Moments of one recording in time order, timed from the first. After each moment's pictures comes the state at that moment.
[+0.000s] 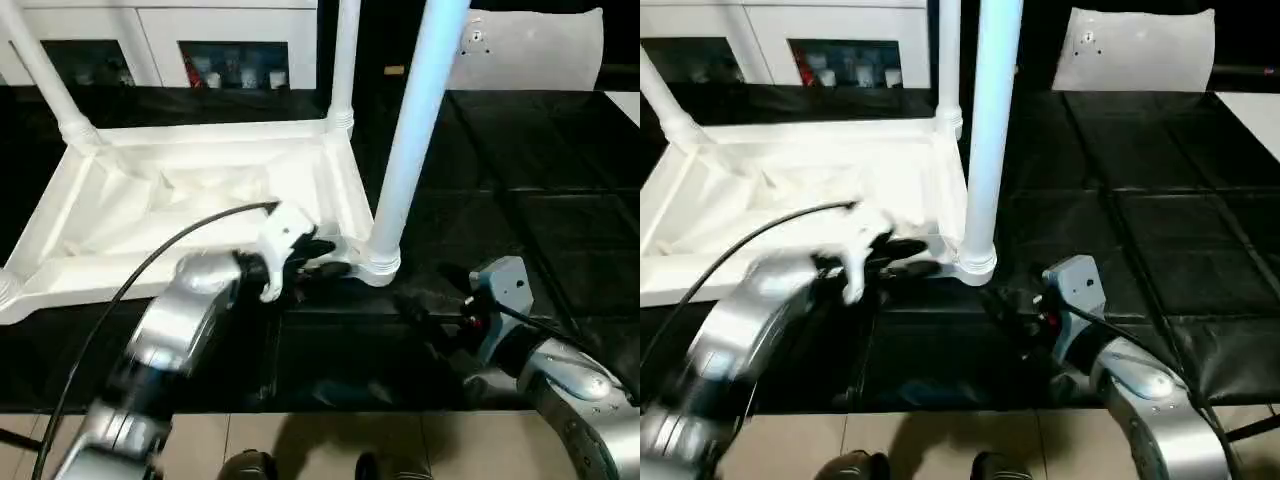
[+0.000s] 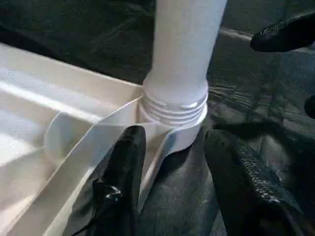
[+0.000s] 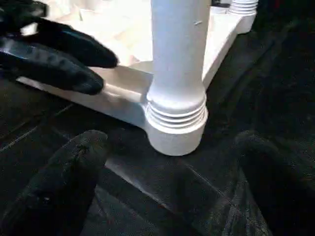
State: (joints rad) left arm -0.52 0.28 -0.22 0.19 -0.11 0.45 -0.90; right arm 0.08 -0.38 0.01 -0.42 0.28 0.51 0.52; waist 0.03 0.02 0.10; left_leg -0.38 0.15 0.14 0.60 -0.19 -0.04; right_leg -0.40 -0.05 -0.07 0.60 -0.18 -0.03
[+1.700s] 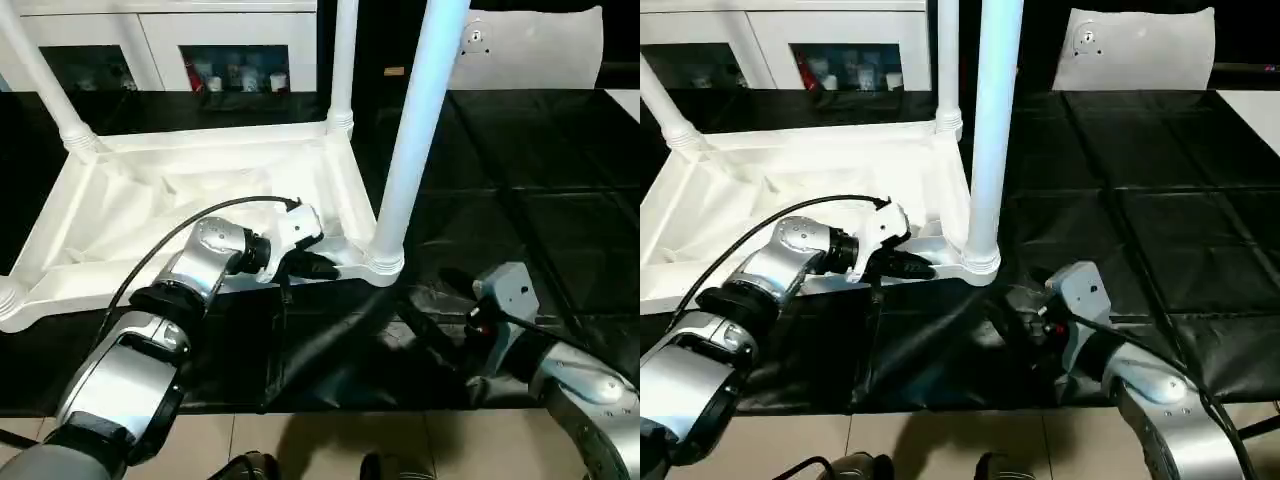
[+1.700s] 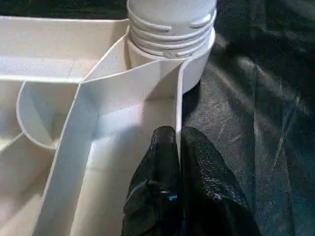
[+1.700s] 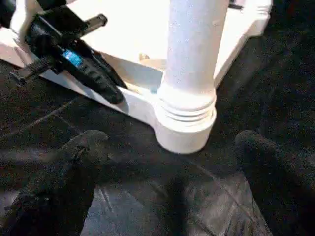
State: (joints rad) left arm -0.82 0.30 -0.31 0.92 0.03 -0.06 -1.18; right arm 0.07 -0.45 0.01 -0.40 0.28 0.47 0.59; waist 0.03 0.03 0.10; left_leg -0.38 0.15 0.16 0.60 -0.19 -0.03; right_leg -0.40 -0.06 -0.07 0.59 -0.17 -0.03
